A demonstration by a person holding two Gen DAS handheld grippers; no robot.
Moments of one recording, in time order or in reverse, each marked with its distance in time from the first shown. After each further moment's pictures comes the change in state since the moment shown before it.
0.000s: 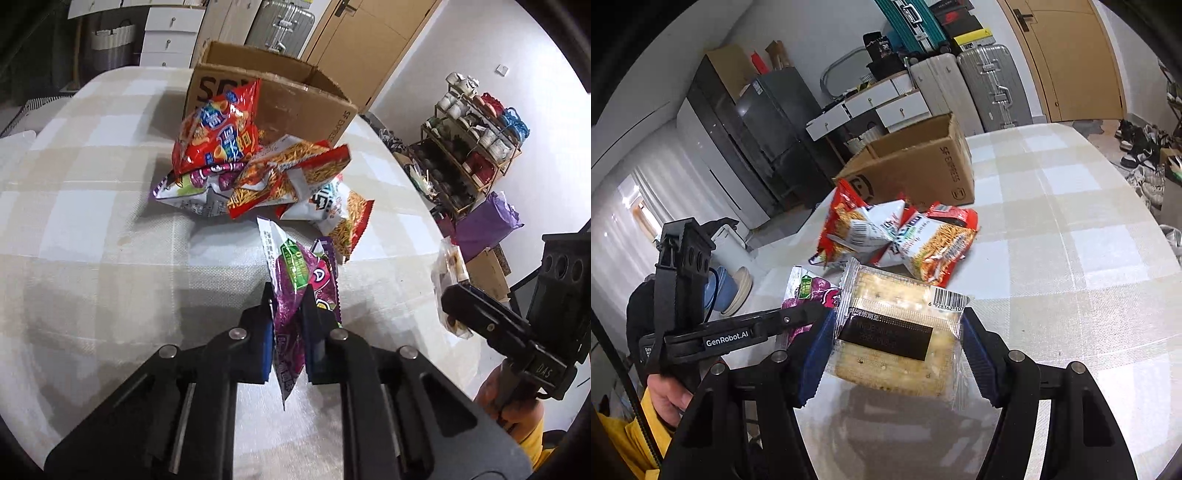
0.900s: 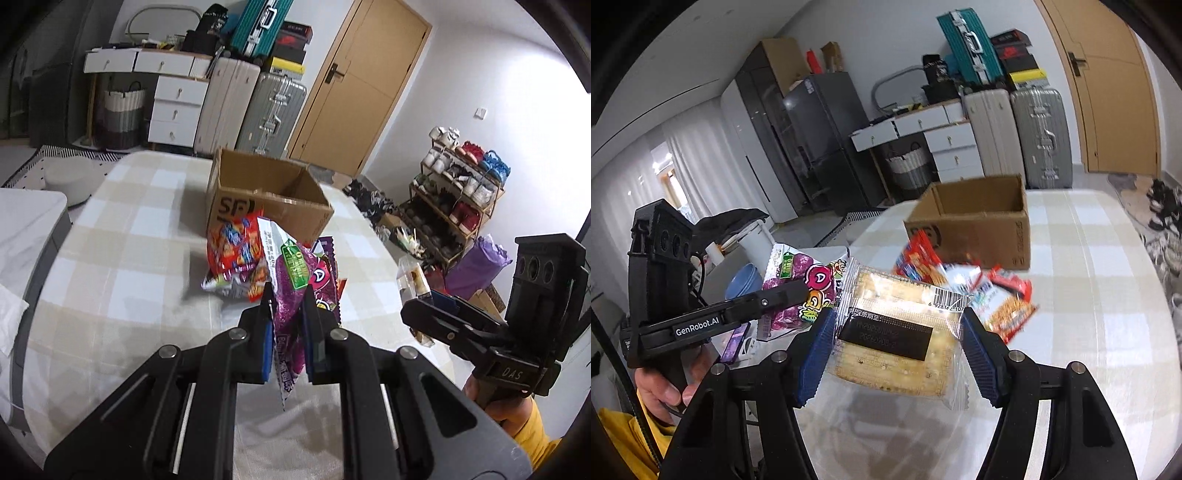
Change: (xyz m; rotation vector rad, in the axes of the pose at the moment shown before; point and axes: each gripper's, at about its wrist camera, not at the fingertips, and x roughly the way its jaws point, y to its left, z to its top) left arm -0.162 -0.007 0.004 0.030 -0.277 -0.001; right arm -0.027 0.081 0.044 -0.191 -0.076 0.075
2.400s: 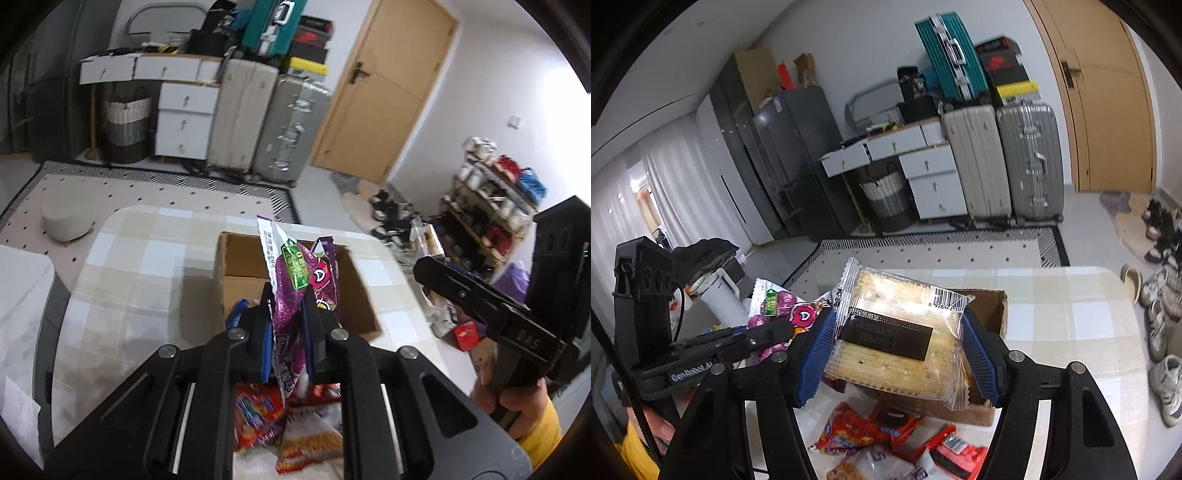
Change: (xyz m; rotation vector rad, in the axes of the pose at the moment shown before) left arm 0.159 0.017 0.218 -0.017 0.044 0.119; right arm 0.123 -0.096 0.200 0.045 -0.013 -0.069
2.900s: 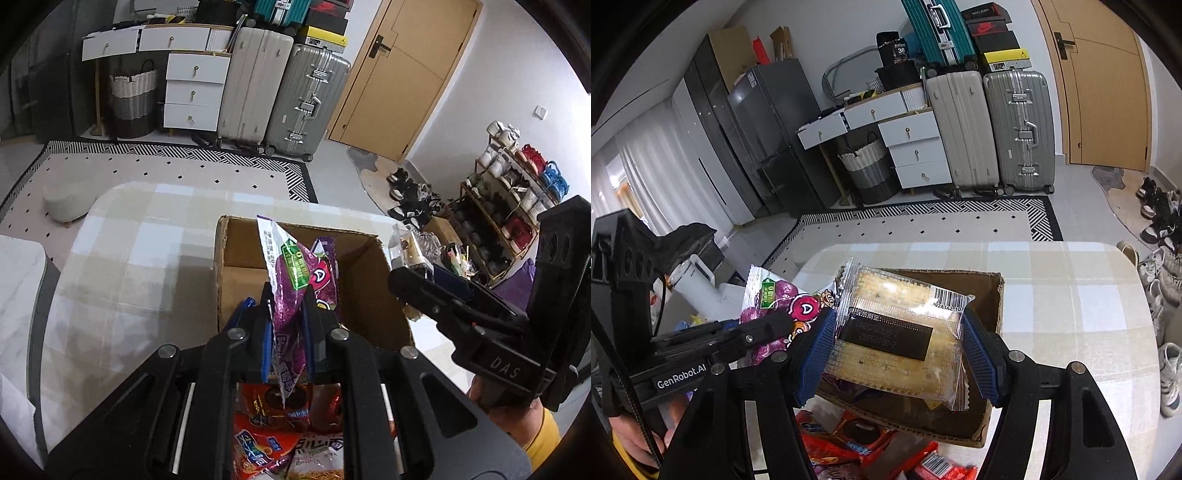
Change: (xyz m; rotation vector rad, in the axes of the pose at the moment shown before) left arm 0.116 0.009 0.025 -0.020 0.110 0.044; right arm 0.082 -0.031 0.001 0.021 0.112 -0.063
